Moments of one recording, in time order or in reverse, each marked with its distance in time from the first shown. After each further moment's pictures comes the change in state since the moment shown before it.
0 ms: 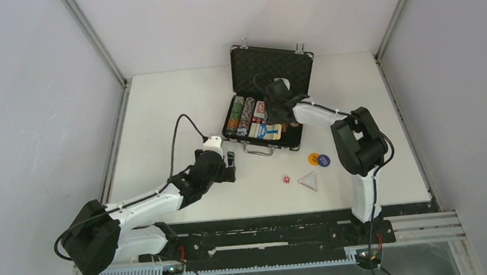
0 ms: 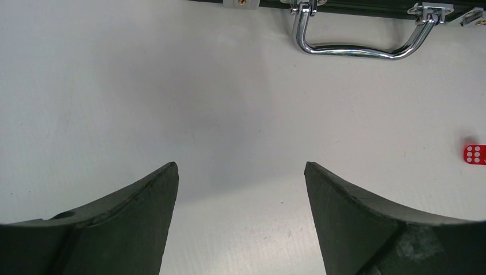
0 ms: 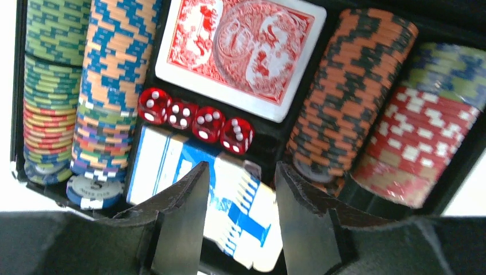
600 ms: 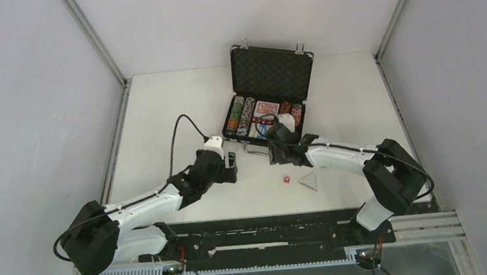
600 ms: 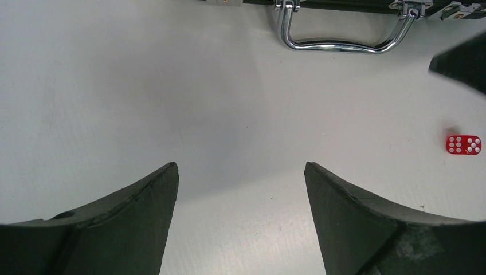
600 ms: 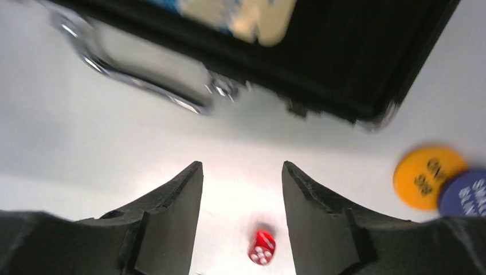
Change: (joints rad) left arm 0.000 -0.011 0.000 0.000 0.038 -0.002; right arm 0.237 -0.439 -0.484 0.023 0.186 0.112
